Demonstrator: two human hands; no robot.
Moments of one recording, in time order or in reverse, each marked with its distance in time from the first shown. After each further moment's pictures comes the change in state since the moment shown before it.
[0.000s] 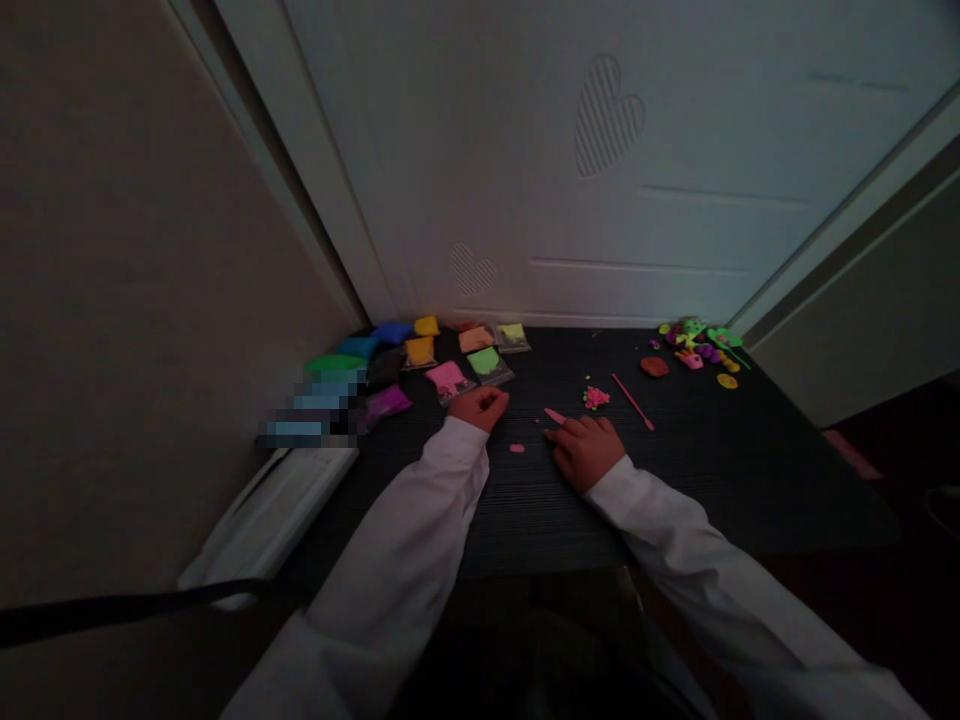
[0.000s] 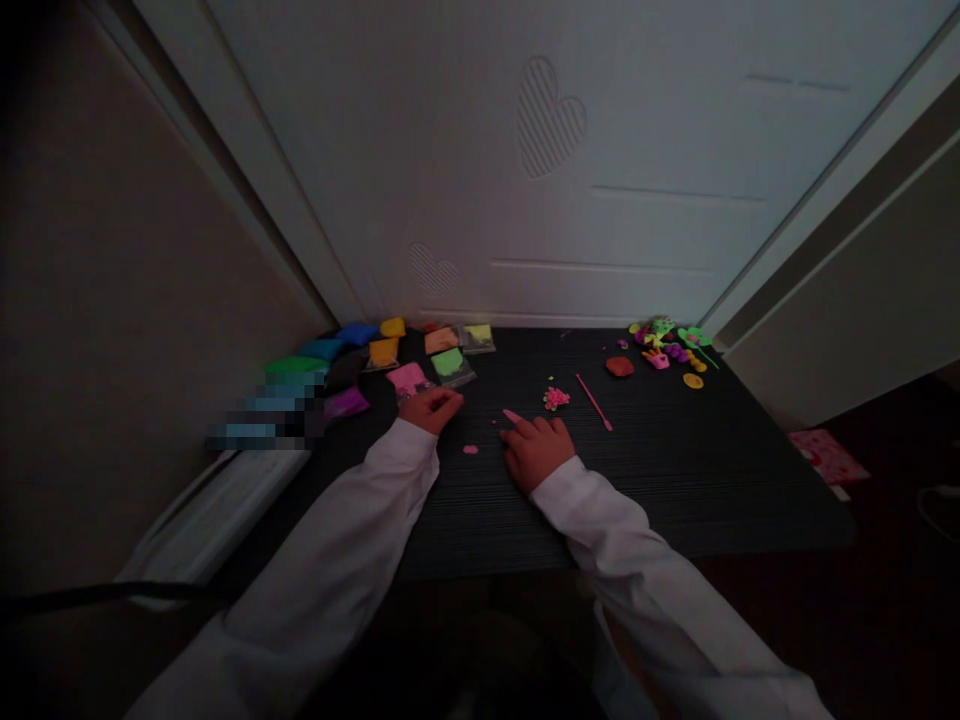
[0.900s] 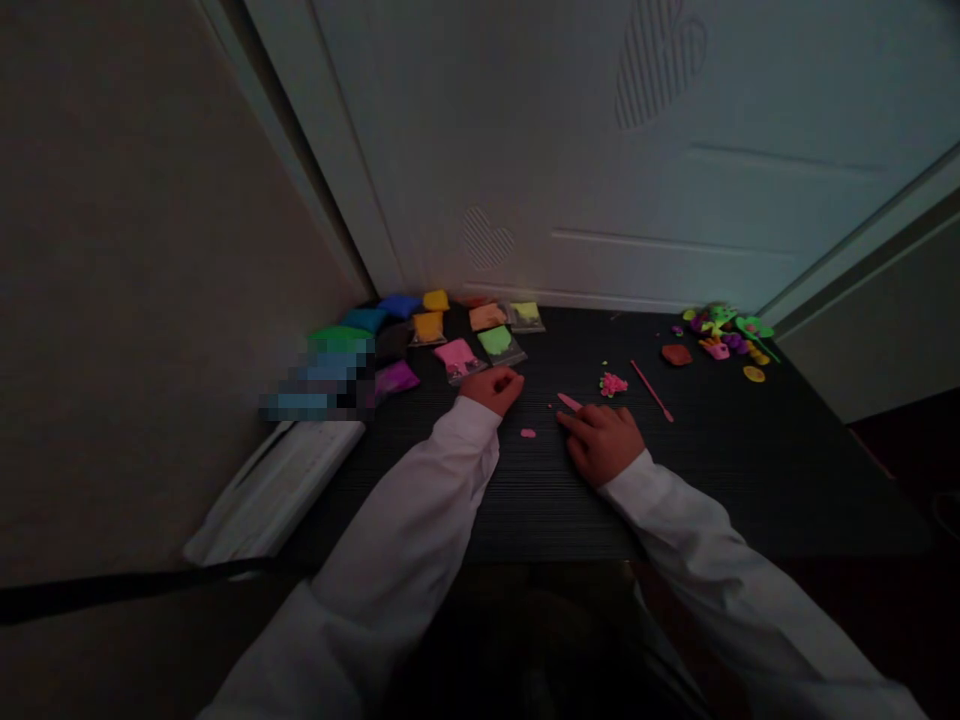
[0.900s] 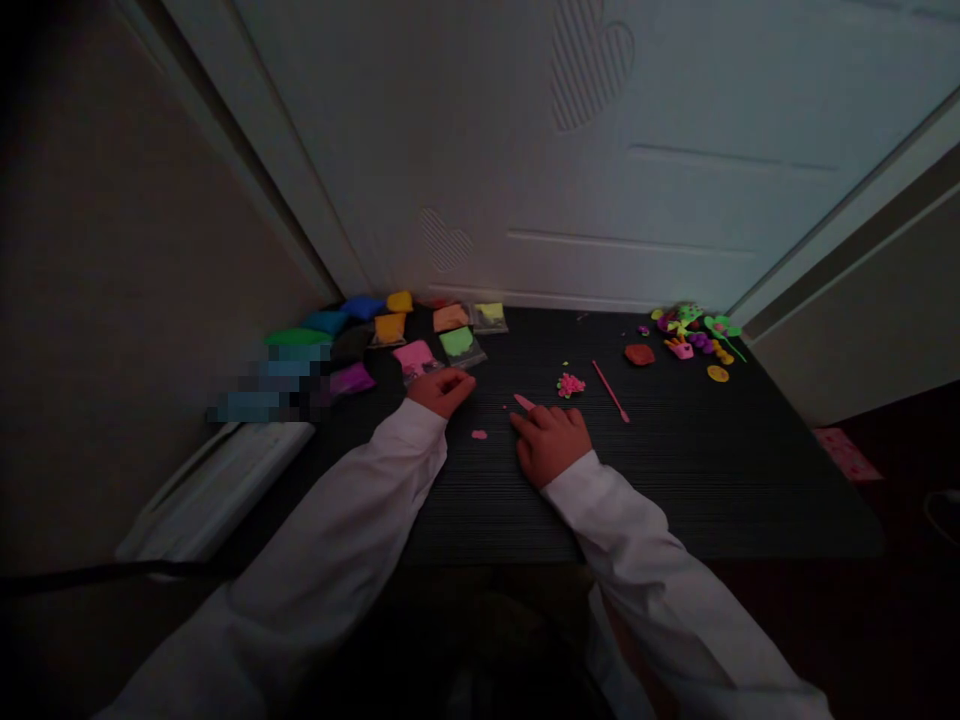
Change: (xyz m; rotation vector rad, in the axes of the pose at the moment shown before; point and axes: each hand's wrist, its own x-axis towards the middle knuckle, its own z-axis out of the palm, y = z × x) left_hand -0.001 0.003 0.002 0.005 -0.008 0.008; right_hand -0.003 0.001 0.002 0.026 0.024 0.001
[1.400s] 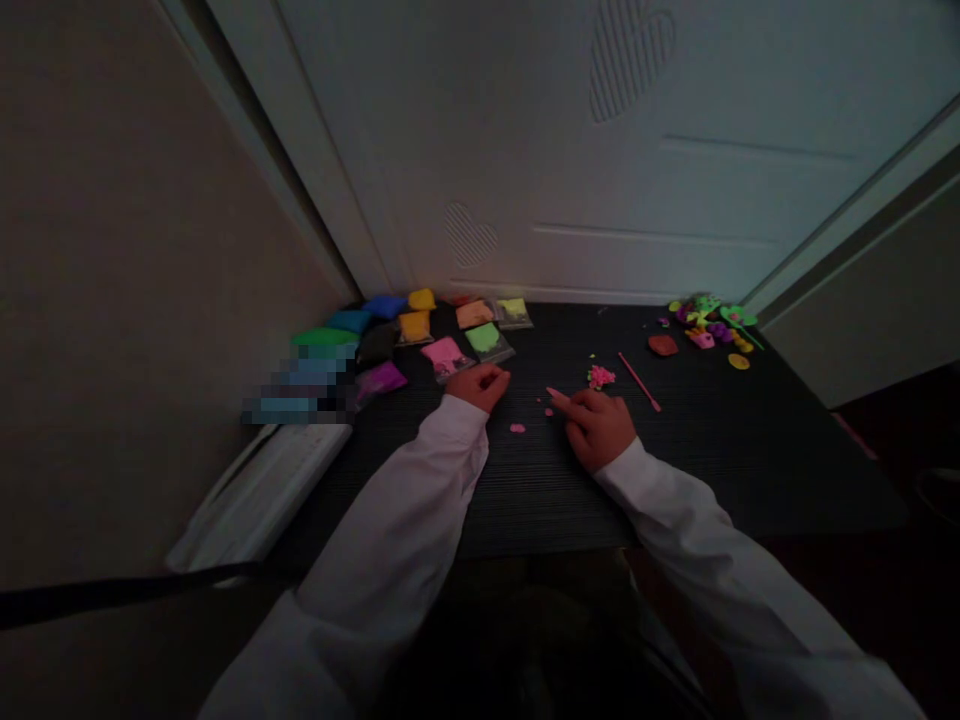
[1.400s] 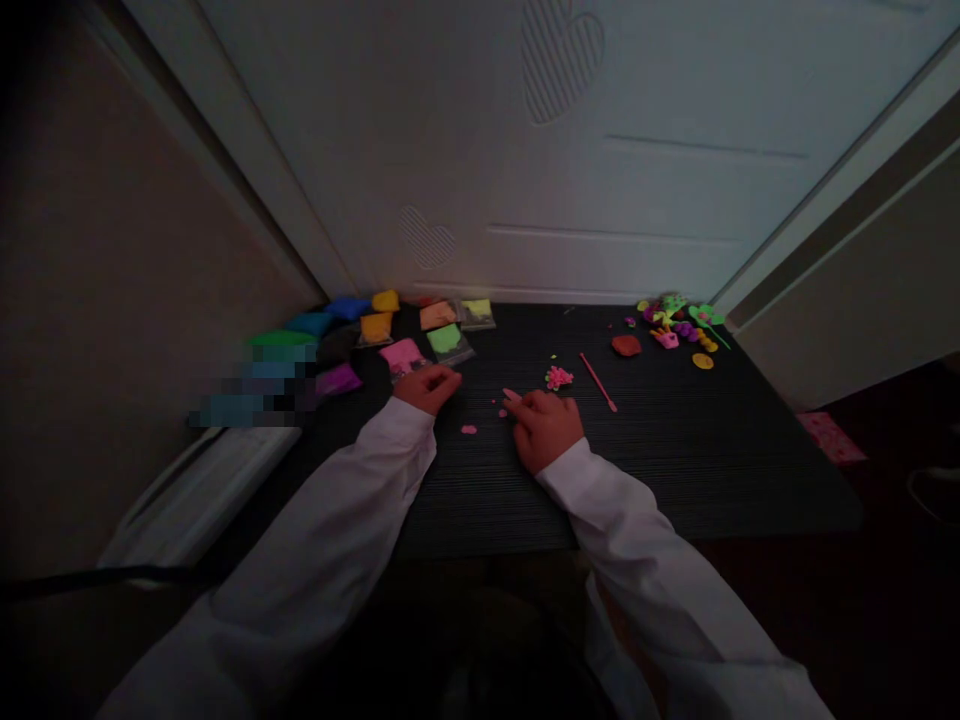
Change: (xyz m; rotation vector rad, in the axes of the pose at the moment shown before) left_hand 0.000 -0.003 -0.001 0.016 0.002 0.012; right_hand 0.000 0.009 0.001 0.127 0.089 0.055
